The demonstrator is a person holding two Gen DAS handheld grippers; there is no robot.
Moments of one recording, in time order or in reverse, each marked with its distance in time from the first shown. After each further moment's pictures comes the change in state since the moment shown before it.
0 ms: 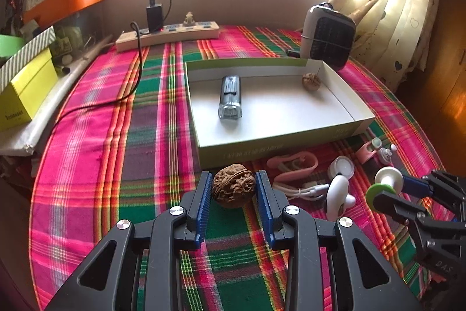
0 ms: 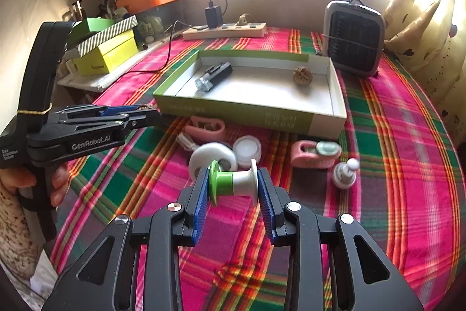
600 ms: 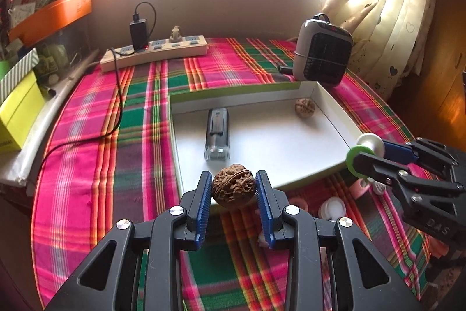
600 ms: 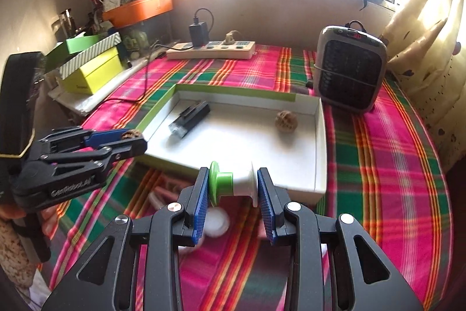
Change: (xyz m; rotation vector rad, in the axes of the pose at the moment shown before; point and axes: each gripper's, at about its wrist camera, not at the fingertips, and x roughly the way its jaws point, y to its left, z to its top) left arm 0.014 -0.010 0.044 0.024 -0.014 -0.034; right arm 0.022 -0.027 0.064 -0.010 -0.014 -0.033
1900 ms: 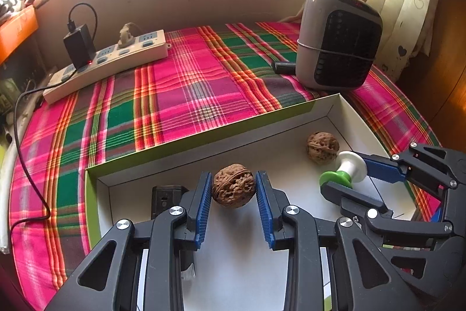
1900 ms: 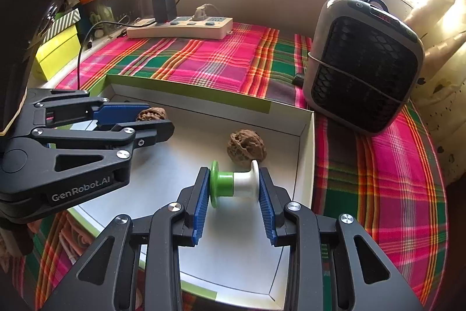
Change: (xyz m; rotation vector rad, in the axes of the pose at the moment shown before) left arm 0.112 -0.033 0.064 0.098 0.095 -0.010; right arm 0.087 -0.045 0.033 -0.069 0.102 -0.079
